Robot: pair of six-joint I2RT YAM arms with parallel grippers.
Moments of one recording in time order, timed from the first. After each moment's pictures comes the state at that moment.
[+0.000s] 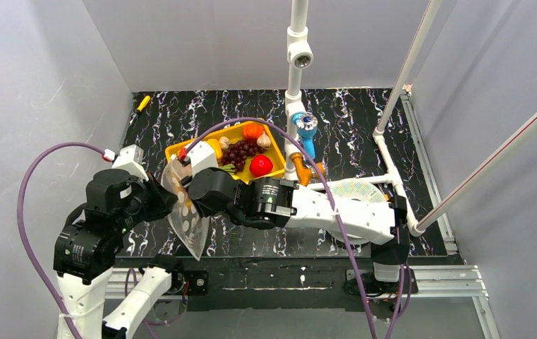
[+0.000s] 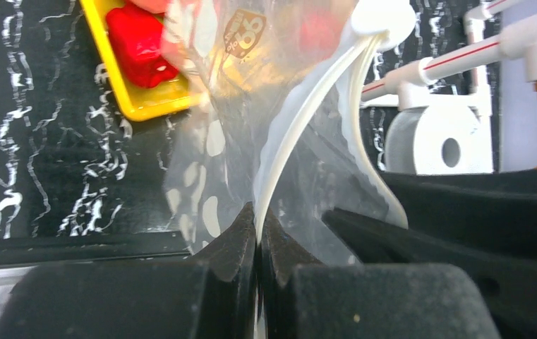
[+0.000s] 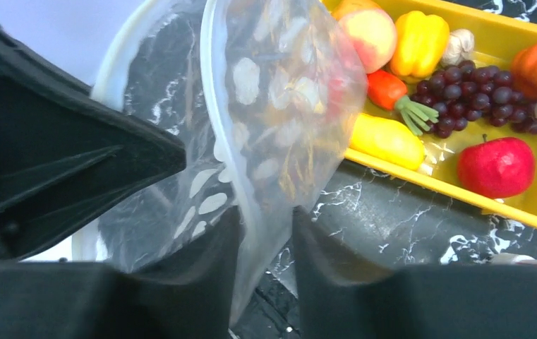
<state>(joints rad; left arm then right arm) -0.26 0.68 1.37 -1.33 0.01 -0.49 1.47 1.84 2.05 -0.75 0.51 0.44</state>
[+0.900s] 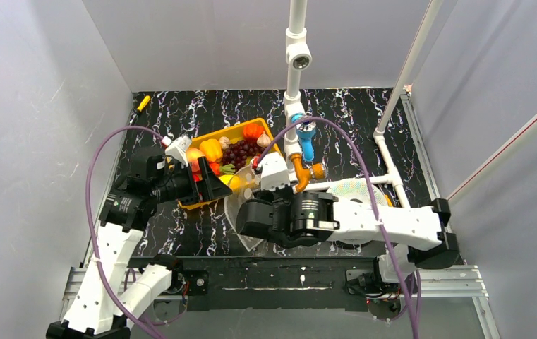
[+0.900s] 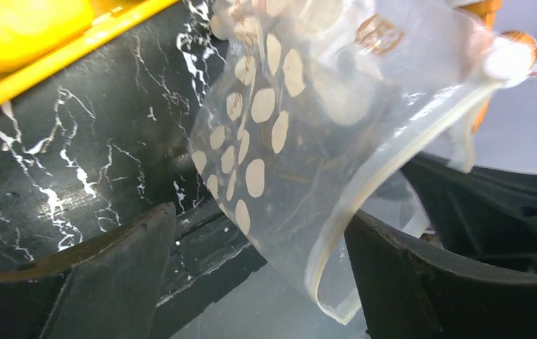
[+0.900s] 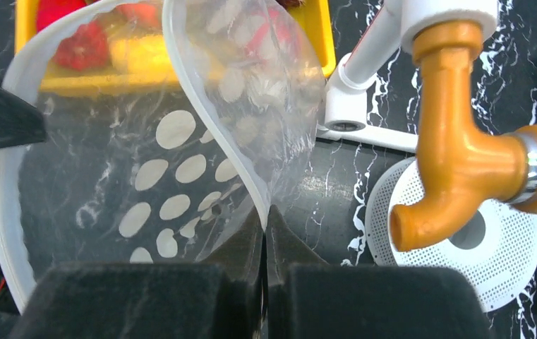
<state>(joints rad) -0.26 0.80 1.05 -0.94 0.55 -0.54 1.55 1.56 1.71 -1.25 0.96 0.92</state>
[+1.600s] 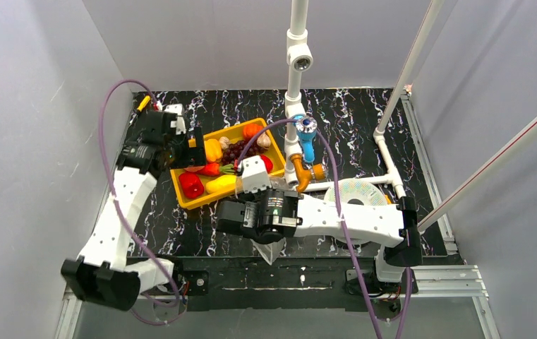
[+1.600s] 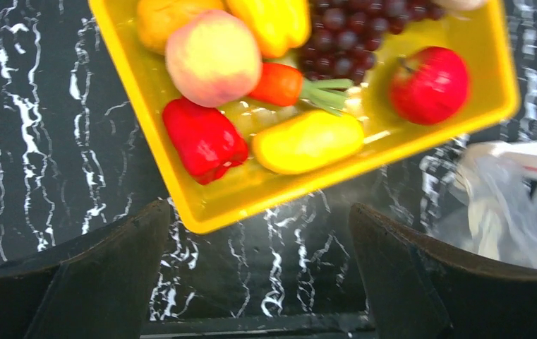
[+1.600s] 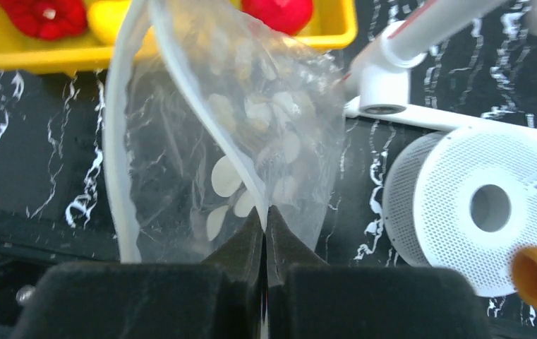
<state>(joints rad) -0.22 1.16 1.30 -0.98 -0.09 -0.24 1.51 1.75 1.84 -1.36 0.90 1.03</state>
